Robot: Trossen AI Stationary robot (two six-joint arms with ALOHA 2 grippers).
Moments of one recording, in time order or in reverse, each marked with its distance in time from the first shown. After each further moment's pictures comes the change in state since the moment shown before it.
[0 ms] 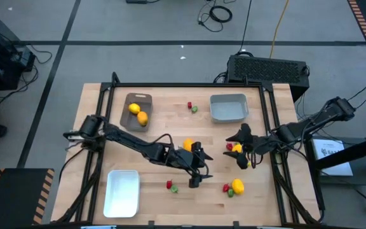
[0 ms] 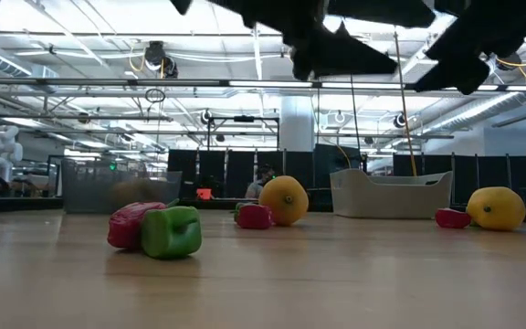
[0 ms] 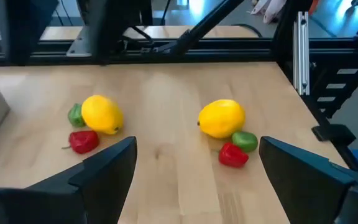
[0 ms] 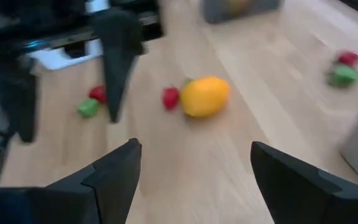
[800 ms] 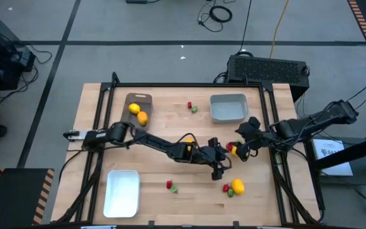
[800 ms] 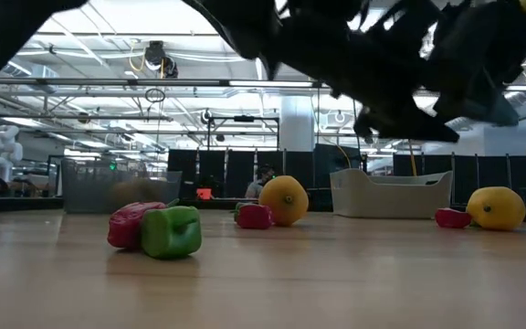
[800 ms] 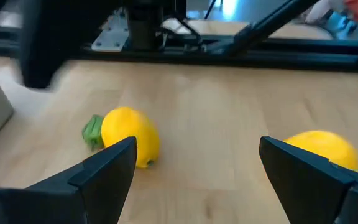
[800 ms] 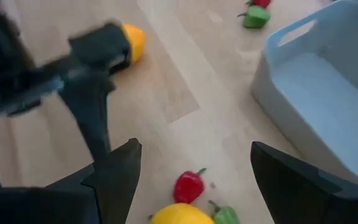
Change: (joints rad) left arm 0.095 0.367 0.369 0.003 -0.038 -0.001; right arm -0.113 -0.002 0.045 -0.331 0.030 0.076
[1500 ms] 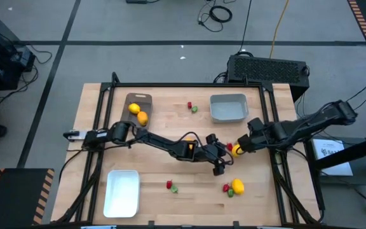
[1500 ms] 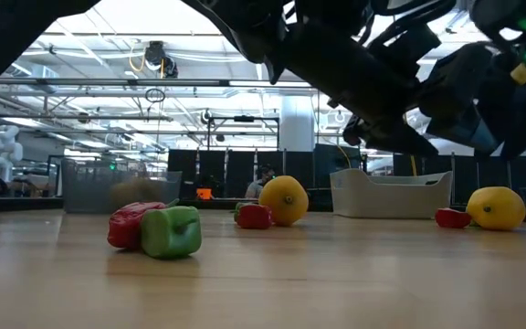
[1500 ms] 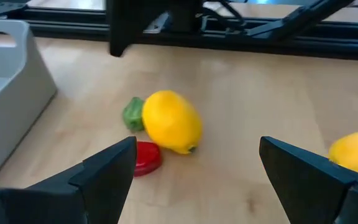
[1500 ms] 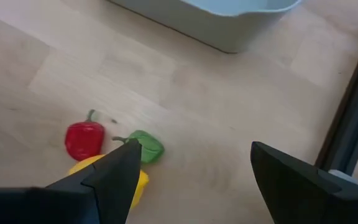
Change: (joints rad) left arm 0.021 0.017 0.034 -0.092 -0.107 -0.026; right arm -0.022 0.103 -0.010 -0.429 -0.019 0.703
